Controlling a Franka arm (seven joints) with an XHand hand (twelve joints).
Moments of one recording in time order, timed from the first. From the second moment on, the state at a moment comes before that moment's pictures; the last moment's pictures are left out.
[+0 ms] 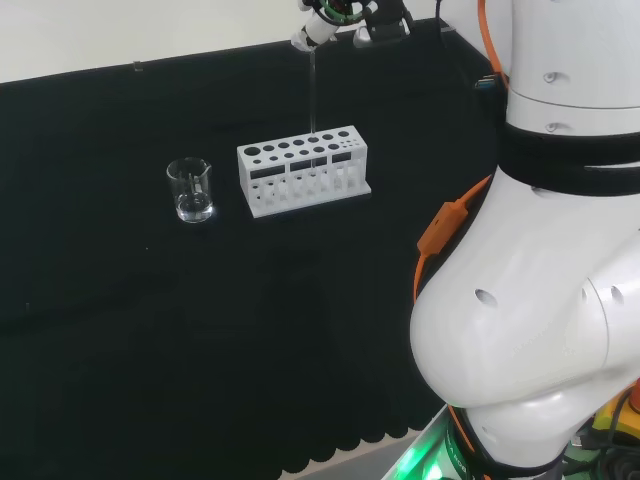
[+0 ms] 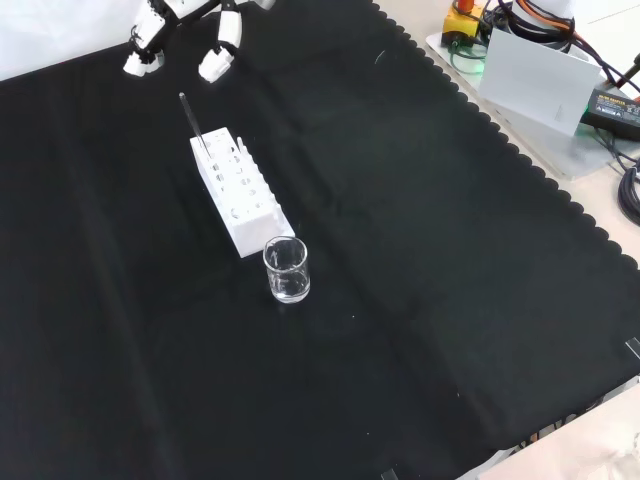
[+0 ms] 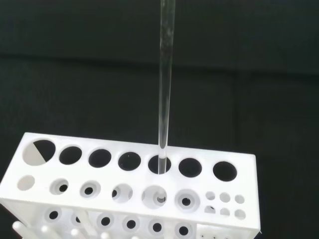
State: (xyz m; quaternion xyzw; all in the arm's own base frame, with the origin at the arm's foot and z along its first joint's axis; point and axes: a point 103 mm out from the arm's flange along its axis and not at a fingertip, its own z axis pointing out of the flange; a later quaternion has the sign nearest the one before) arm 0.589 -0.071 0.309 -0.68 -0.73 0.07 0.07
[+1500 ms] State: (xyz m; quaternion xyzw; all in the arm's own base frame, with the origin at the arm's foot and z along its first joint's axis) arm 0.599 -0.072 0.256 -0.67 -0.73 0.10 0.11
